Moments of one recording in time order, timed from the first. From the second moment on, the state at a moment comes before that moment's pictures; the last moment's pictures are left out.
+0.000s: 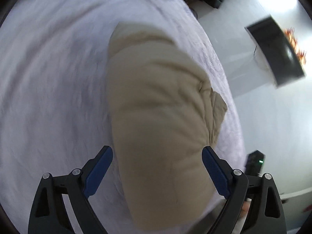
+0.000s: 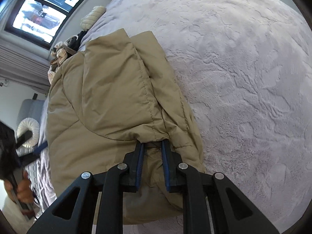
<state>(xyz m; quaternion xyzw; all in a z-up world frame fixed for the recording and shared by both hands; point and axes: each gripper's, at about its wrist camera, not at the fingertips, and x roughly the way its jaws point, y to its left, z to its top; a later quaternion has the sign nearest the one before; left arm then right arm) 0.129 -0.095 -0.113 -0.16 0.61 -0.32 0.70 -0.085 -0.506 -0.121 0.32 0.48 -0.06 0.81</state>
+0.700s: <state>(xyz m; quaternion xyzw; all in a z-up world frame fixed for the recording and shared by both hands) 0.159 -0.136 -0.207 -0.20 0.66 -0.36 0.63 -0.059 -0.510 -0.117 0.32 0.51 -0.05 0.80</state>
